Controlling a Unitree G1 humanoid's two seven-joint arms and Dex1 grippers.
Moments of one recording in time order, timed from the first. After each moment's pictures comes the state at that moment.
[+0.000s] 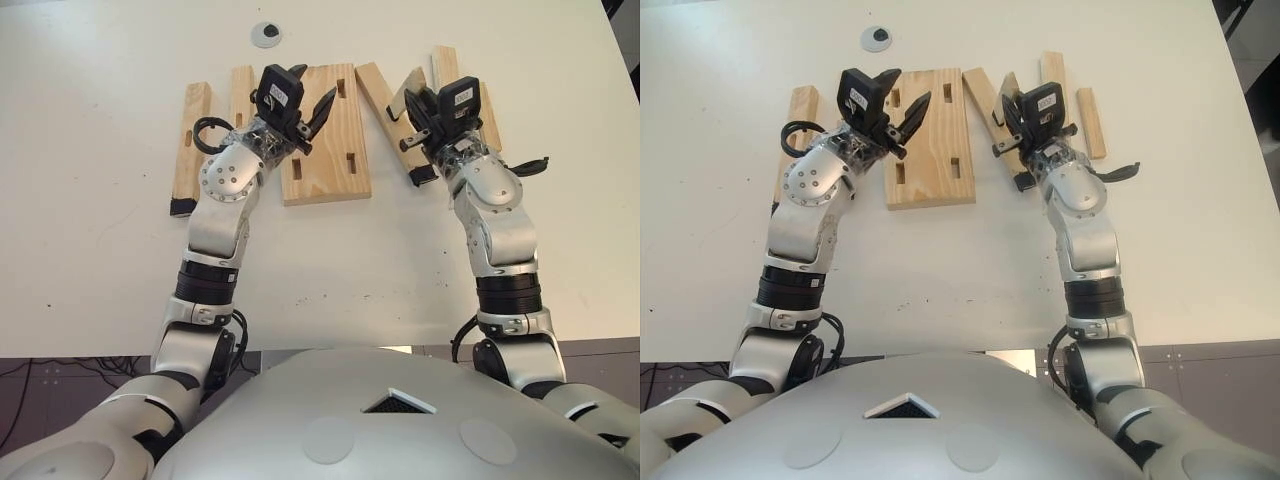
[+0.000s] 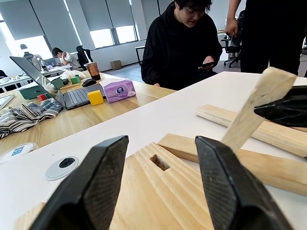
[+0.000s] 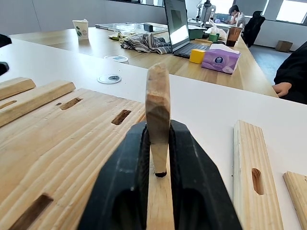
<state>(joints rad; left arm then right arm) -0.24 0.16 -0.16 -0.01 -0.05 0.21 -0.37 -0.18 -0.17 0.12 -0.02 0.07 0.29 0.28</state>
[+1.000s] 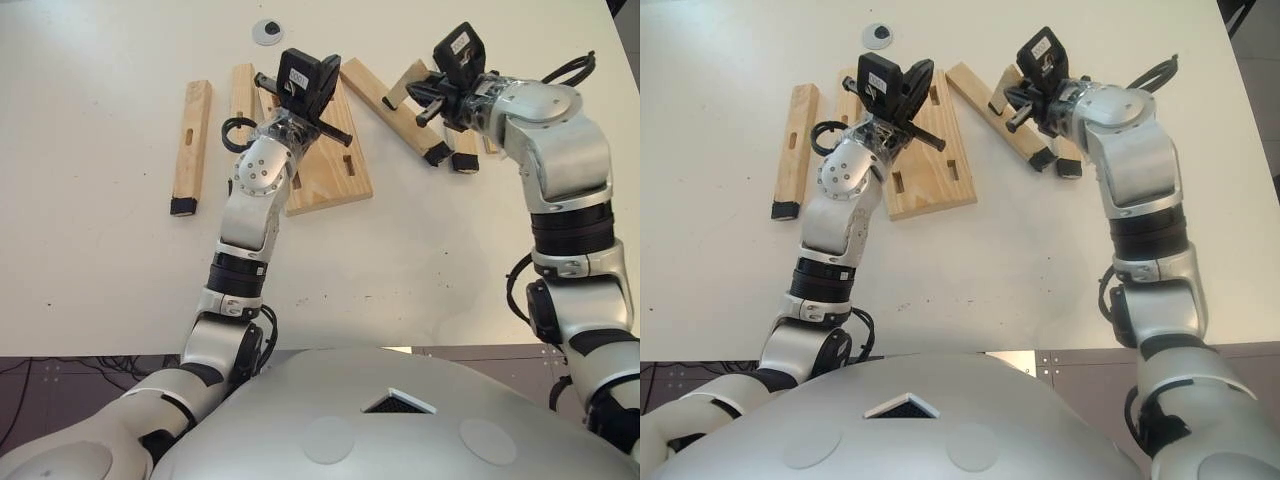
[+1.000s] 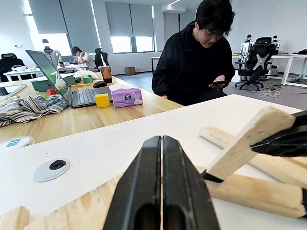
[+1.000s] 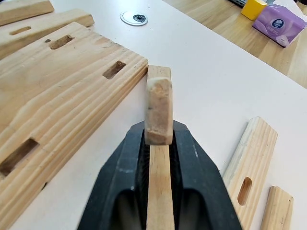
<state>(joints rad) -0.29 0.01 -0.16 0.10 -0.02 0.16 -0.21 -0.54 -0.45 0.21 0.00 0.08 0.81 0.60</state>
